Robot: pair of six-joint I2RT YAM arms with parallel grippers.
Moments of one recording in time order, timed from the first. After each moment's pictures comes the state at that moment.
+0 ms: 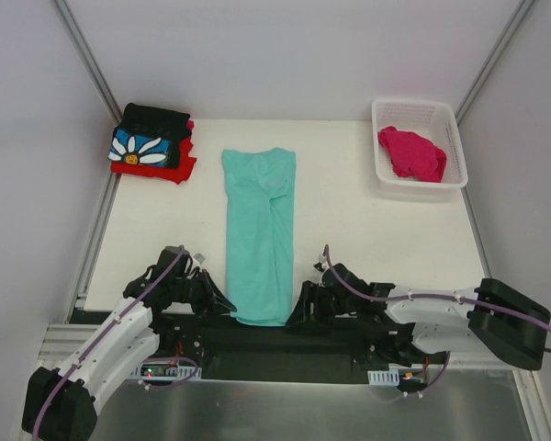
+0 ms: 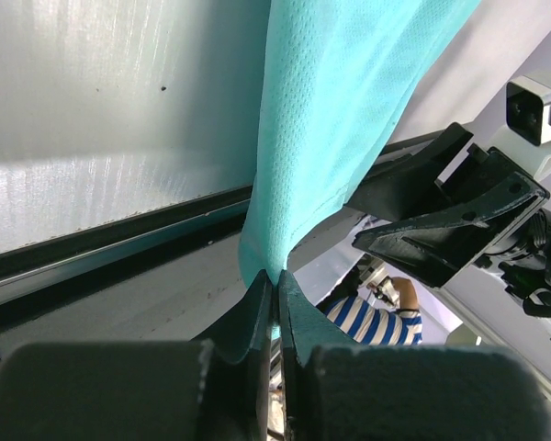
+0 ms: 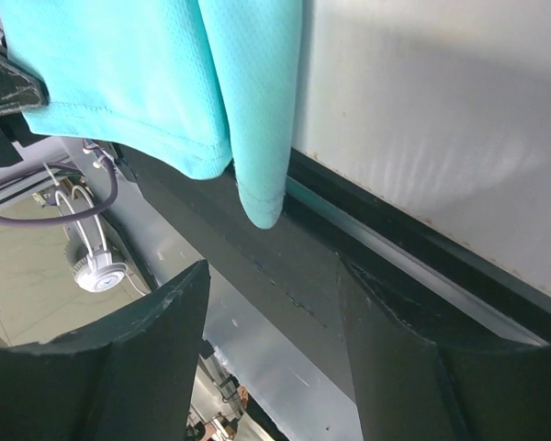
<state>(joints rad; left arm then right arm) -0.36 0.65 0.24 -0.62 0.69 -1.11 1.10 1.15 0.28 0.07 -0.32 1.27</state>
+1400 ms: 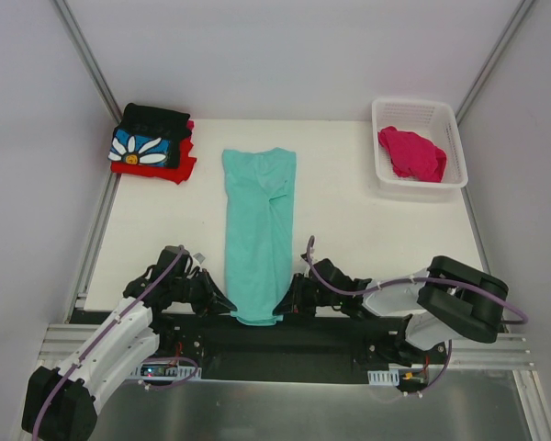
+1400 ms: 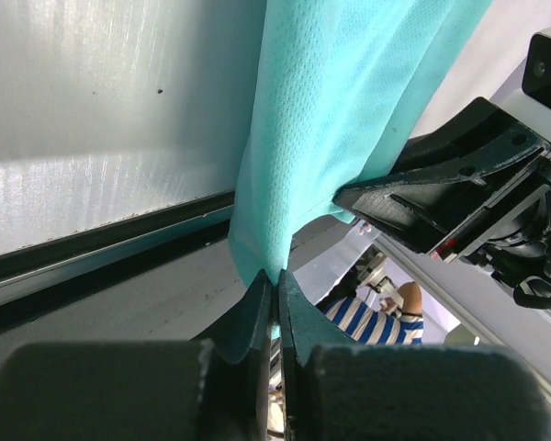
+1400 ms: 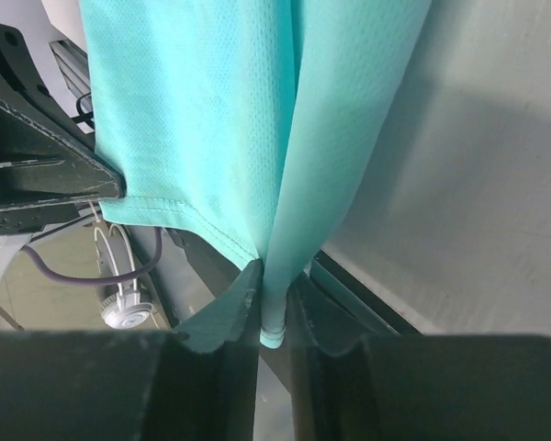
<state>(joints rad) -0.36 0.65 0.24 -0.61 0.69 -1.11 1.10 1.47 0.34 0.47 -0.26 1.30</state>
